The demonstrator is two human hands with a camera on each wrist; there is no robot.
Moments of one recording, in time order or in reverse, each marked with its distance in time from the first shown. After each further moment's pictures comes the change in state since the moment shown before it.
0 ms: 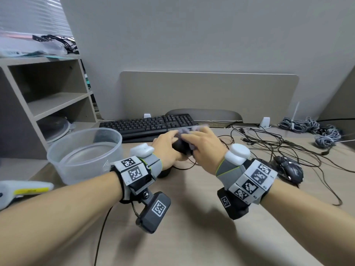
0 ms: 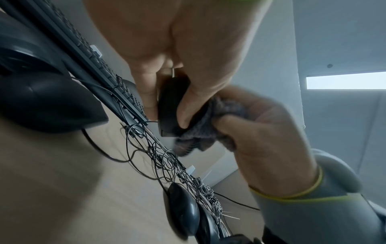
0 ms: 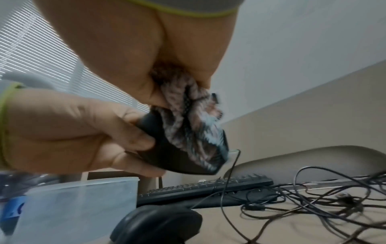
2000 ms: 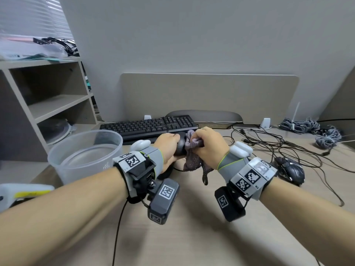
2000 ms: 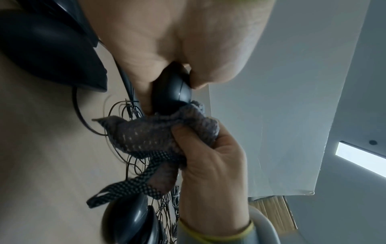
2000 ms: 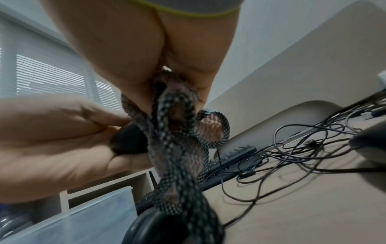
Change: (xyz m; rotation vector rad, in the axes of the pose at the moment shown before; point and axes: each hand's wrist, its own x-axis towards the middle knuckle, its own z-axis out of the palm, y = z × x) left_hand 0.013 0.020 0.005 -0.913 -0.060 -0.381; right_hand 0.004 0.004 -0.004 0.227 0.159 0.281
